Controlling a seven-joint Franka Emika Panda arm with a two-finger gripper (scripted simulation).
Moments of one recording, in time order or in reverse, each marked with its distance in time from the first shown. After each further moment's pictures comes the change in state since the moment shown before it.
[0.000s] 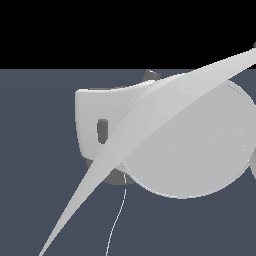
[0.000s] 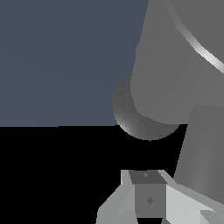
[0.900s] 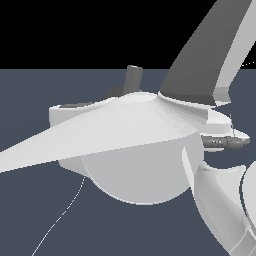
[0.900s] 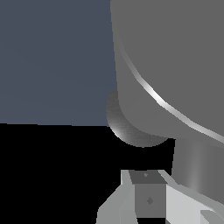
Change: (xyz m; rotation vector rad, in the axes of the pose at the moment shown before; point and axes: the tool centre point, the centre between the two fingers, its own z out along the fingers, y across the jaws) arm 0.014 0.026 0.002 0.019 0.007 -0.038
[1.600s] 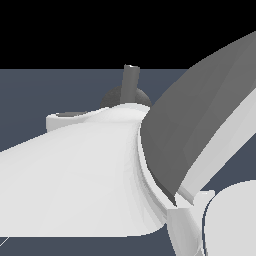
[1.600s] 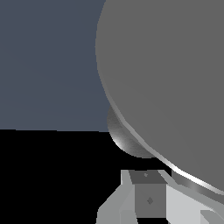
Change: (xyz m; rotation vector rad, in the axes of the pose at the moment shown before) arm 0.016 0.006 0.002 0.035 0.046 0.010
